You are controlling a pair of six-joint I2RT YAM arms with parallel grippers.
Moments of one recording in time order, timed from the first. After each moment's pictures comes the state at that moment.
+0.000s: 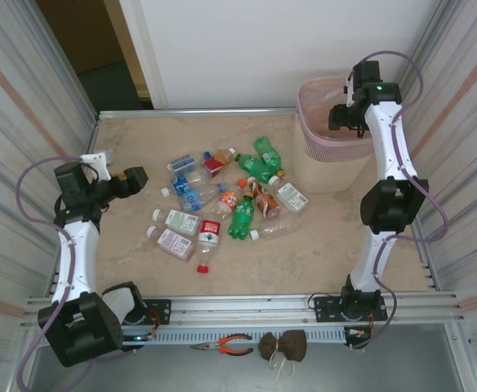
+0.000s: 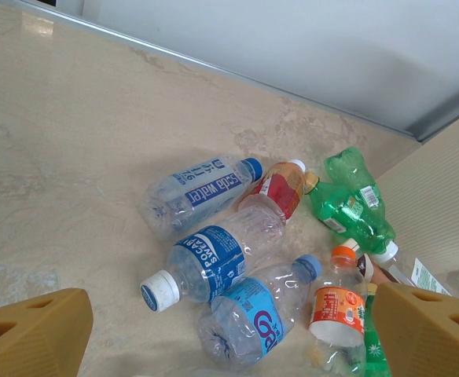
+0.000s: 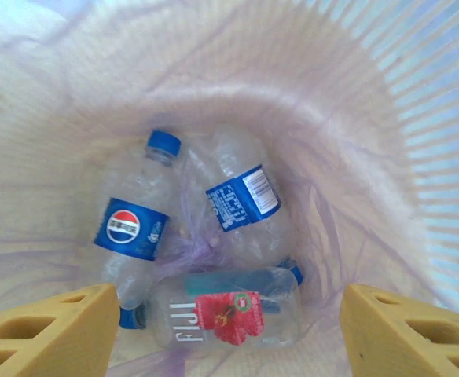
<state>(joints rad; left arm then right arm) 0.32 1.03 0.79 -0.33 0.69 -0.16 0.02 1.98 2.19 -1.22 0.08 0.02</state>
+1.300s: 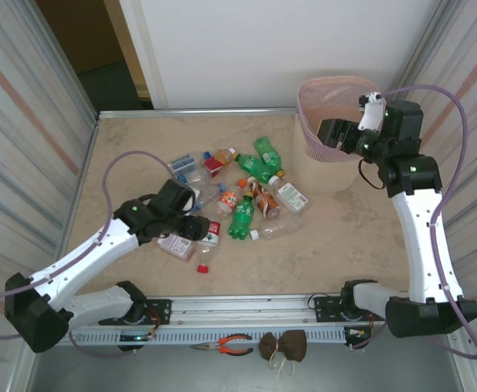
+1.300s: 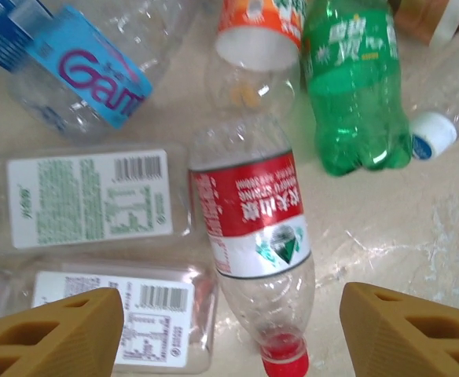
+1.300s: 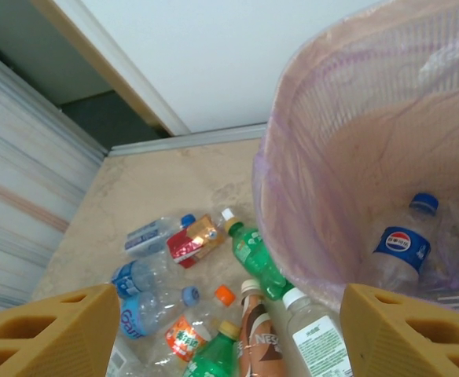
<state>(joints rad) -0.74 1.10 0.92 -0.89 -0.07 -0.34 0.07 1.16 1.47 -0.74 -0.40 0.33</state>
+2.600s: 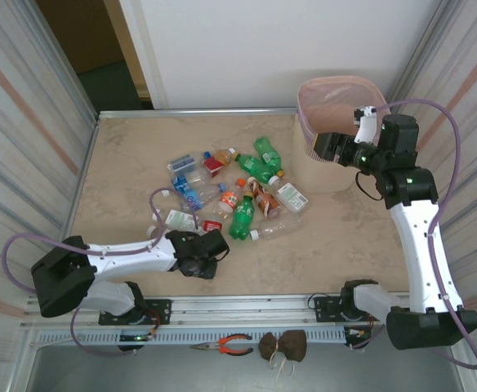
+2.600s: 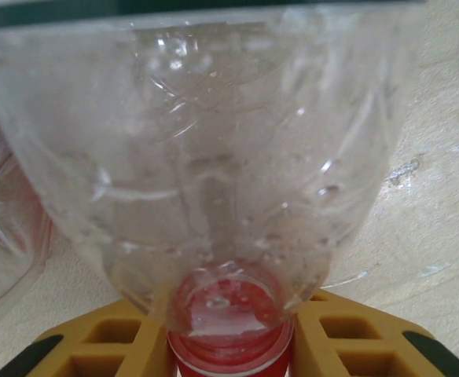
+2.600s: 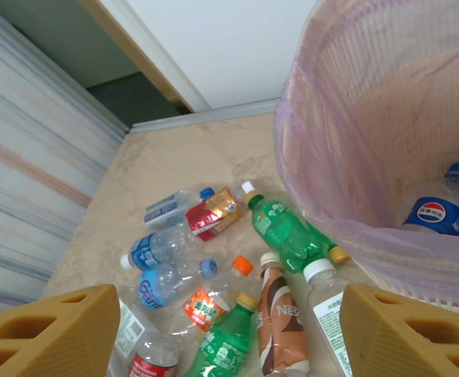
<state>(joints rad) -1.08 1.33 0.65 -0.70 -0.10 -0.82 0.07 1.09 1.34 -0.71 -0.47 0.34</state>
